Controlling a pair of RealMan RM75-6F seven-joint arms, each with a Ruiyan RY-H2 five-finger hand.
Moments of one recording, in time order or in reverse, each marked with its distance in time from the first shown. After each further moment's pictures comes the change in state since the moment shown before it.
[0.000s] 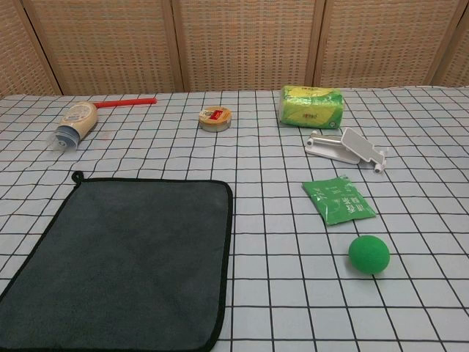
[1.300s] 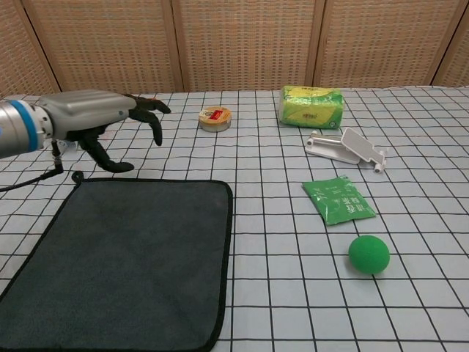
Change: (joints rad) left arm -0.731 -0.472 -0.227 0.447 -0.225 -0.813 0.026; right arm 0.028 -0.018 0.060 0.057 0.196 -0.078 -0.017
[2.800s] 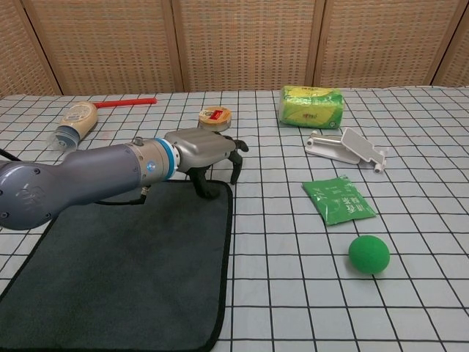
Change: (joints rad) left arm -0.306 -0.410 0.007 0.403 -0.286 -0.133 0.202; right arm 0.001 0.021 0.027 0.040 0.063 -0.038 0.093
